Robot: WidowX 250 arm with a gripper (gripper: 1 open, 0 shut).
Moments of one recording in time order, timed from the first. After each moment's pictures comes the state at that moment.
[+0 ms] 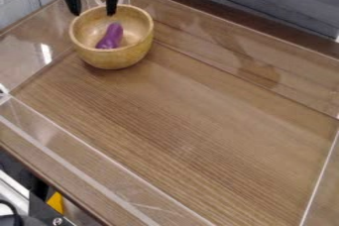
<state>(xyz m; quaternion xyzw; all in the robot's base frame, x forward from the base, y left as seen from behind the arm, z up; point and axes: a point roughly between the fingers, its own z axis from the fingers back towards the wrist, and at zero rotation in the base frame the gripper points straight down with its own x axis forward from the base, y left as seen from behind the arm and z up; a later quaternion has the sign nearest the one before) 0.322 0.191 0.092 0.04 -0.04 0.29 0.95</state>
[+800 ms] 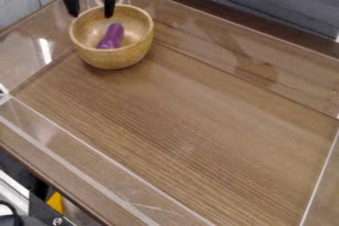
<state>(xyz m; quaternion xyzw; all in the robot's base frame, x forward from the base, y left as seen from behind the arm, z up) 0.325 0.209 0.084 0.05 -0.03 0.30 0.95</state>
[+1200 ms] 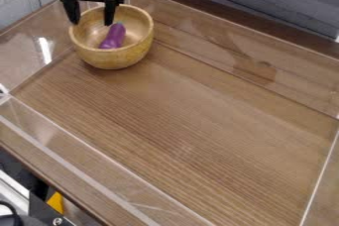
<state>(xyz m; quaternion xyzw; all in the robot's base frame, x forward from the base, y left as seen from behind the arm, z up) 0.326 0.211 0.072 0.06 -0.03 0.29 0.96</state>
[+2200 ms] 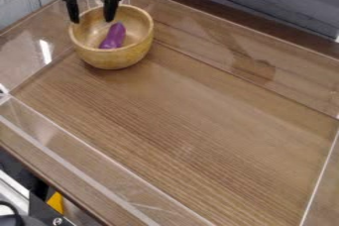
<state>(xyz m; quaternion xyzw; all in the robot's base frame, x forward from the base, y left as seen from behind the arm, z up) 0.332 0.196 0.075 0.09 0.01 0.42 0.90</state>
